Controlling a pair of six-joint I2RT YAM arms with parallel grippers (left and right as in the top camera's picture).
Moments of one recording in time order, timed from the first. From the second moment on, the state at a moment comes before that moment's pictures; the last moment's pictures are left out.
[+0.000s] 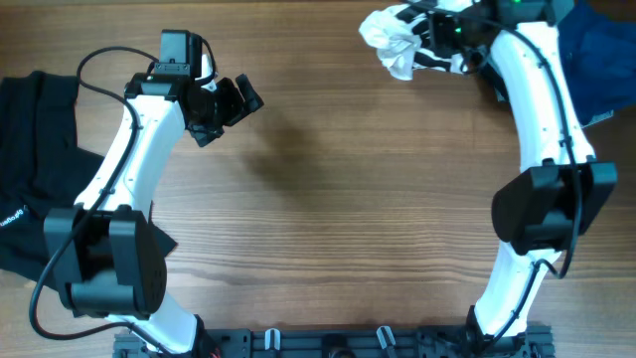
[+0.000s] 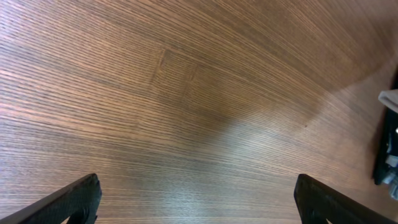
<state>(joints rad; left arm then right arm) -0.08 1.80 1.42 -0.79 0.32 -0.58 0.06 2.11 2.13 -1.05 -0.08 -0.13</state>
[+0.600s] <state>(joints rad) -0.08 1.80 1.42 -0.79 0.34 -0.59 -0.20 2.11 2.13 -0.85 -0.21 -0.14</state>
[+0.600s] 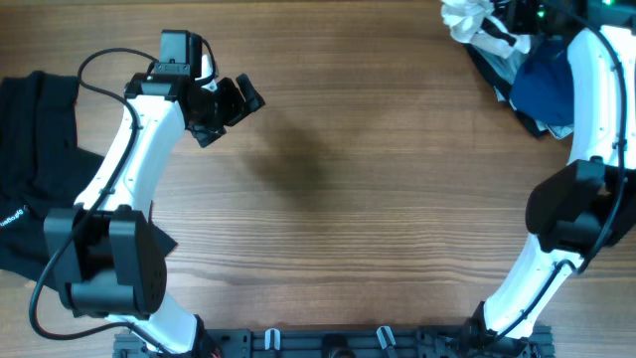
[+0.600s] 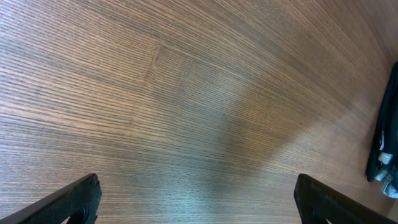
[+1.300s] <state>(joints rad) -0.08 1.80 1.42 -0.80 0.37 -0.68 -0.49 2.11 2.14 -0.77 -0.49 -0.38</state>
